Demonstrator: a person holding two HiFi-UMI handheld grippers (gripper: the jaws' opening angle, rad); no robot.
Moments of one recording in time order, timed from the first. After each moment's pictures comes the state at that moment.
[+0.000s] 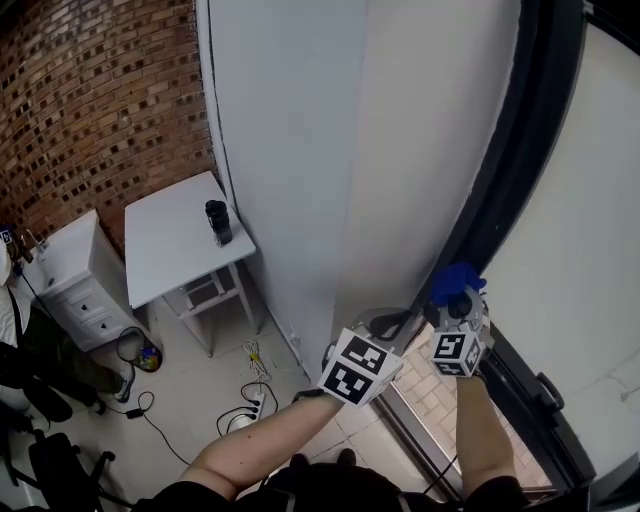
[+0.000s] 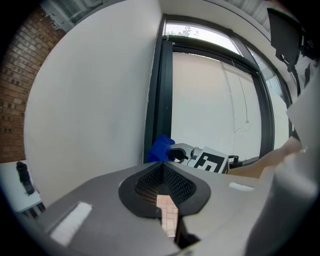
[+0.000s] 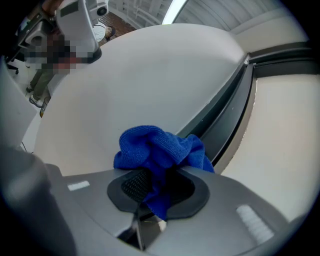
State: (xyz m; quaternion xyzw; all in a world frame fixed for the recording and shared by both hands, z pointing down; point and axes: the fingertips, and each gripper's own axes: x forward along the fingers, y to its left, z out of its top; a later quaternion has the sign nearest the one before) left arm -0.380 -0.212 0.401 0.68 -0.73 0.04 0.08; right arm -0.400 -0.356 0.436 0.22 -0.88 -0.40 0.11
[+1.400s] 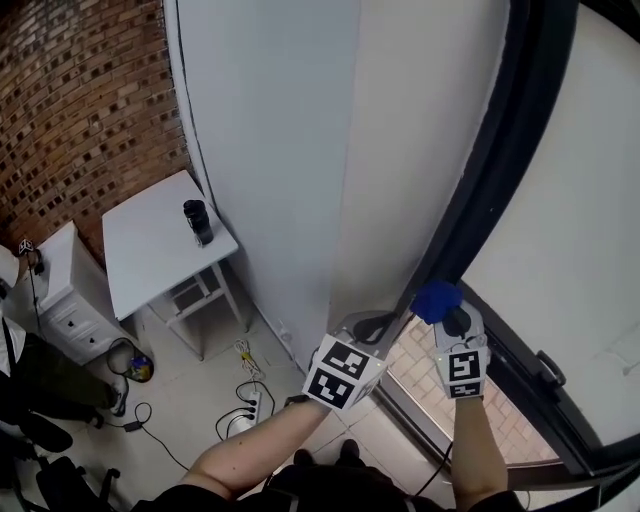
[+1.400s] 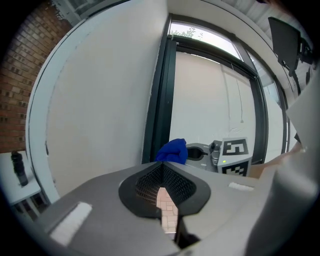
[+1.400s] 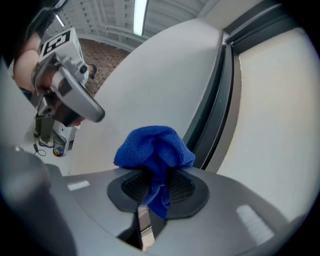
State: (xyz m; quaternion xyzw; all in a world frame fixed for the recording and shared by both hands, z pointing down) left arm -0.383 -0.188 0.427 0.70 -0.71 0.02 0.10; right arm -0.358 -0.292 0.445 0.16 -0.95 -0.25 0.10
